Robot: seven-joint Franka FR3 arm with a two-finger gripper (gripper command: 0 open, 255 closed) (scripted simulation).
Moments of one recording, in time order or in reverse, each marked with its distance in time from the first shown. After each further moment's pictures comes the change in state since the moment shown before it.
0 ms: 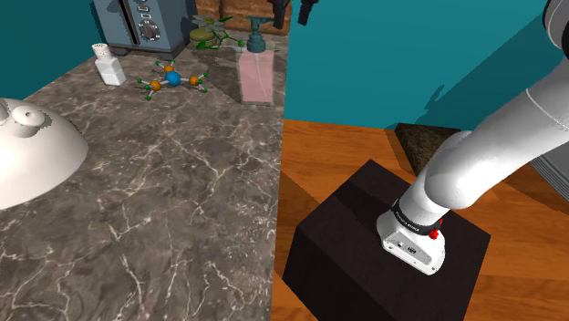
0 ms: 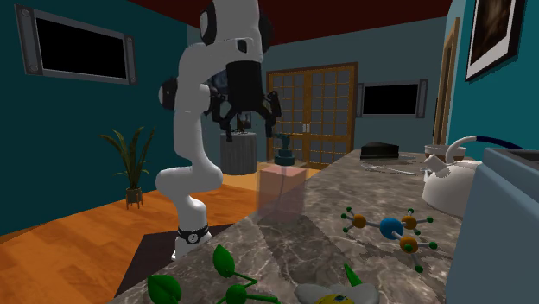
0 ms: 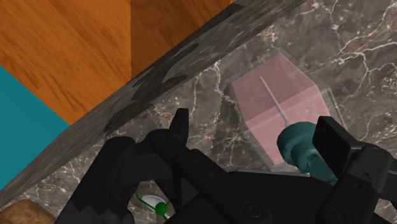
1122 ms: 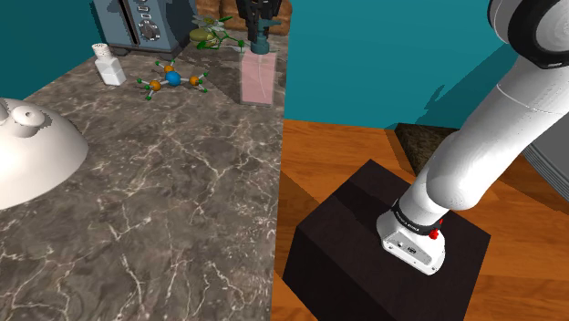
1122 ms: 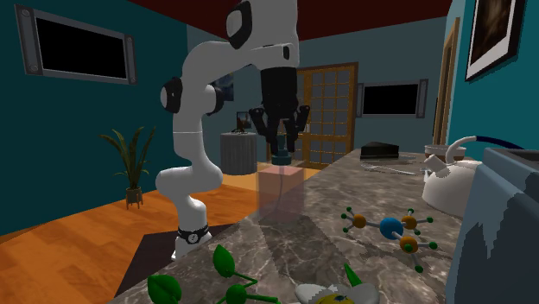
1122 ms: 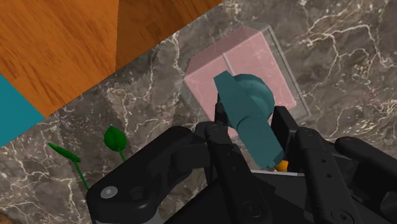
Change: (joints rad) arm 0.051 0.215 0.075 0.205 -0.033 -0.037 0.053
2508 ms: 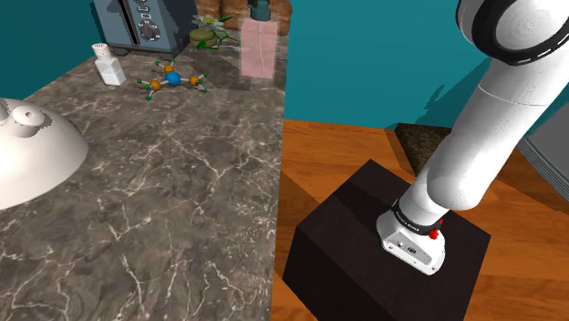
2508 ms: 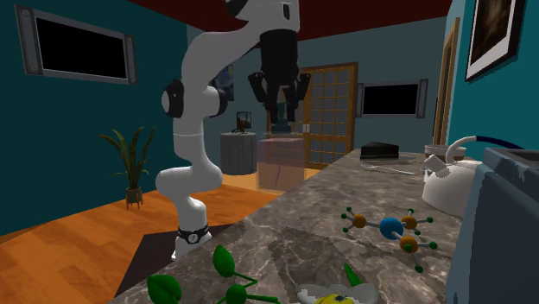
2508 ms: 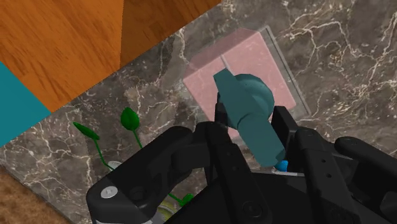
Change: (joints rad) arm 0.020 0.138 0.015 0.364 -0.038 -0.230 0.034
